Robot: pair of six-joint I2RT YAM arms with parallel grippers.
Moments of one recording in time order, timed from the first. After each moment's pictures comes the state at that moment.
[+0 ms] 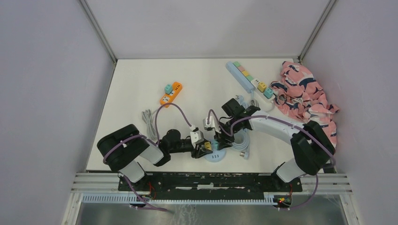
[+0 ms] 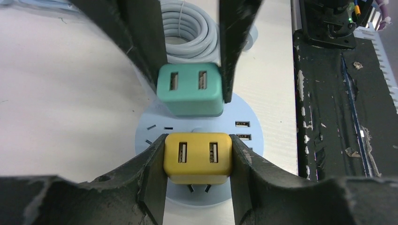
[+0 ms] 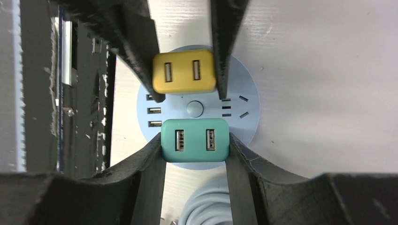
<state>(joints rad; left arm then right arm) -0.86 1.60 0.21 1.18 0.53 0.05 0.68 1.58 0.97 -0.63 -0.72 -0.75</state>
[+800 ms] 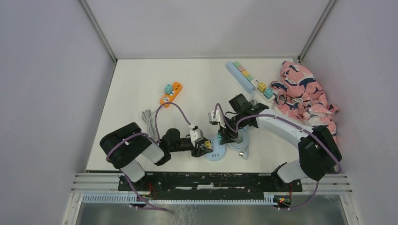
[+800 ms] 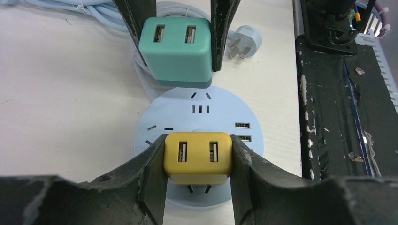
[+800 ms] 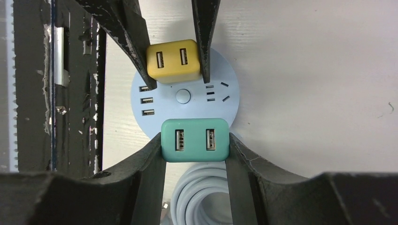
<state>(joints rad) -0.84 1.64 0.22 1.23 0.54 0.02 0.62 1.45 0.93 -0.61 -0.72 -0.79</state>
